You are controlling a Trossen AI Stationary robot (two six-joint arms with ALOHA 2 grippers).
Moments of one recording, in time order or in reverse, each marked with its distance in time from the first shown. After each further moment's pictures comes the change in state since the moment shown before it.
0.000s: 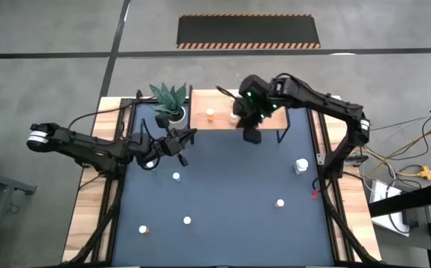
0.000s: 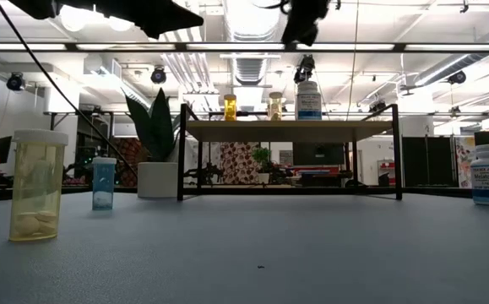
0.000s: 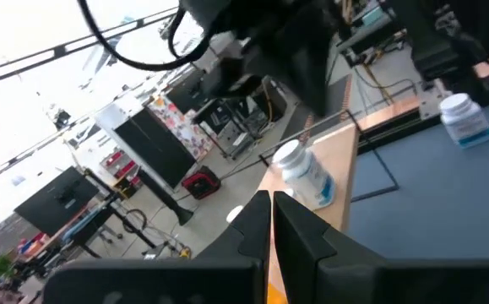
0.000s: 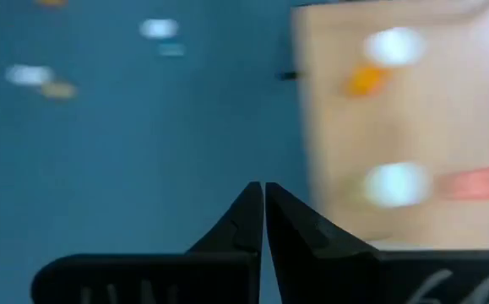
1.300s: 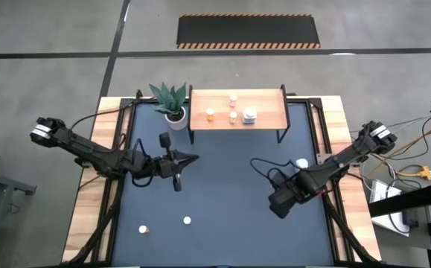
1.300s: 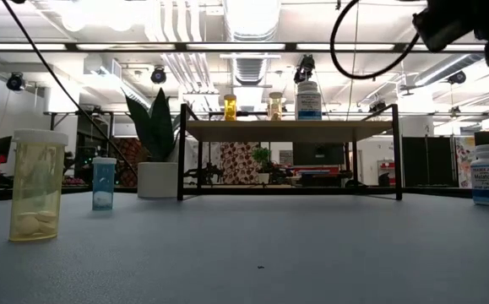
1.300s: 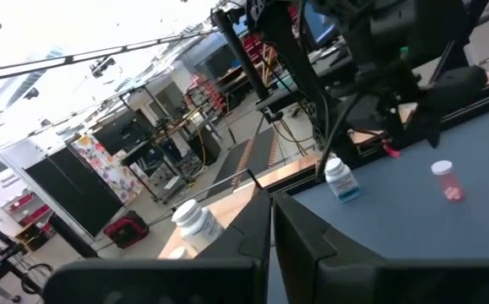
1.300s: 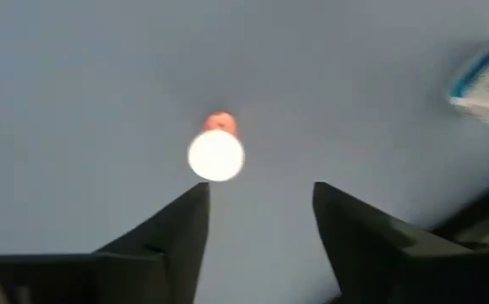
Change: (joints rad) left arm -0.232 0.012 0.005 0.000 0.021 -0.105; right arm 0.806 -0.206 -0.766 0.023 0.227 1.455
